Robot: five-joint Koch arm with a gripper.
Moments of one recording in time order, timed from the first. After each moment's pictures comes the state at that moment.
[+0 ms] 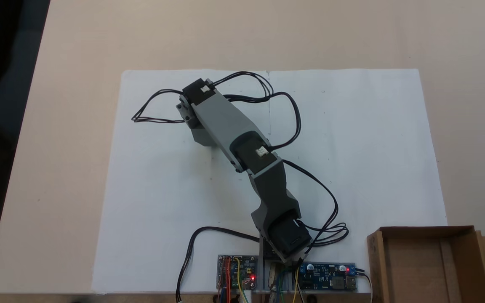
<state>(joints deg) -36.3 70.8 89.6 41.4 37.6</state>
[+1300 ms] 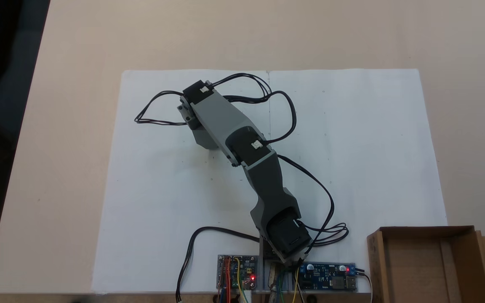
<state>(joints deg) -35.3 66.4 89.6 40.2 37.6</state>
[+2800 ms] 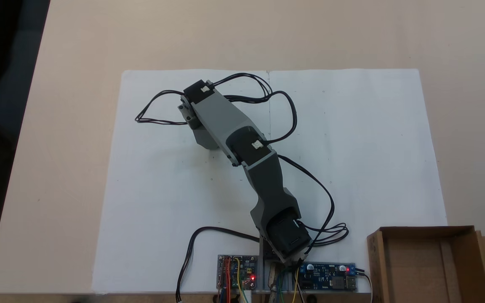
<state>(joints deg) -34.5 66.5 89.6 40.5 37.6</state>
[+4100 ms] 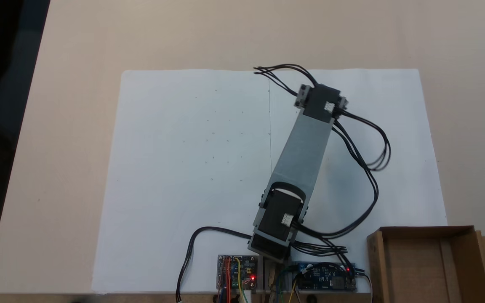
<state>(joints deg) 24.4 102.1 100.3 40.2 13.8</state>
